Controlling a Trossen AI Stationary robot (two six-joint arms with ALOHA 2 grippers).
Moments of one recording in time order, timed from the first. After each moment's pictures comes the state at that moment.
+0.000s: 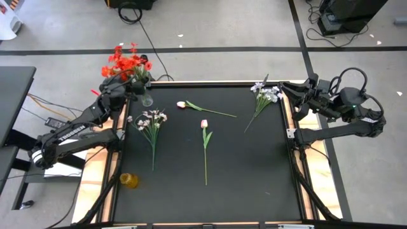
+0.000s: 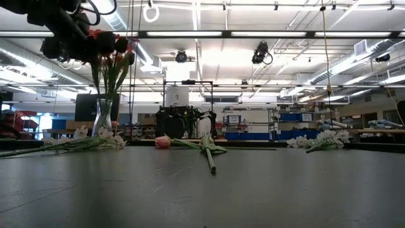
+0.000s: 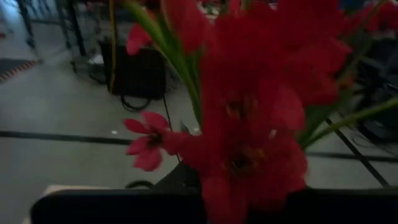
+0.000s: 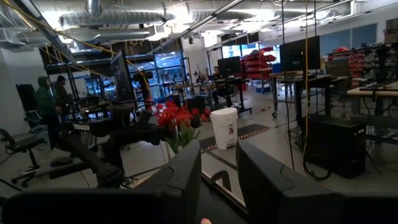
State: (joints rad) left arm 0.66 0.63 0.59 -0.27 -0.85 -0.38; right arm 0.02 0.43 0.89 -0.30 0.50 0.08
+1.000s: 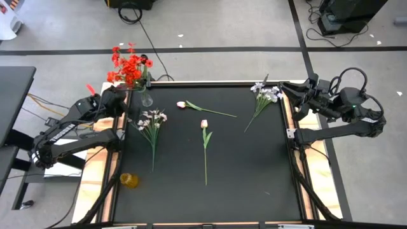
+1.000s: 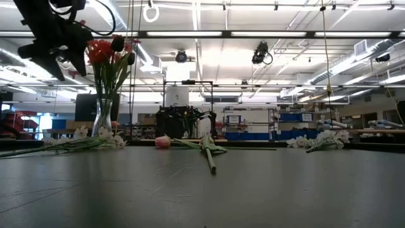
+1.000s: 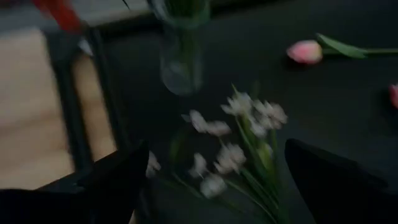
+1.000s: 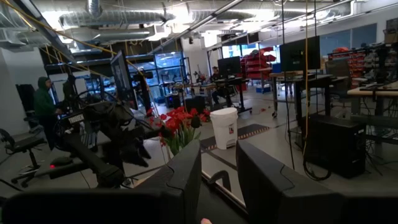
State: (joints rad) left arm 0.66 0.63 0.83 -1.16 -0.25 -0.54; right arm 0.02 0.43 0.89 -0.30 0.50 0.08
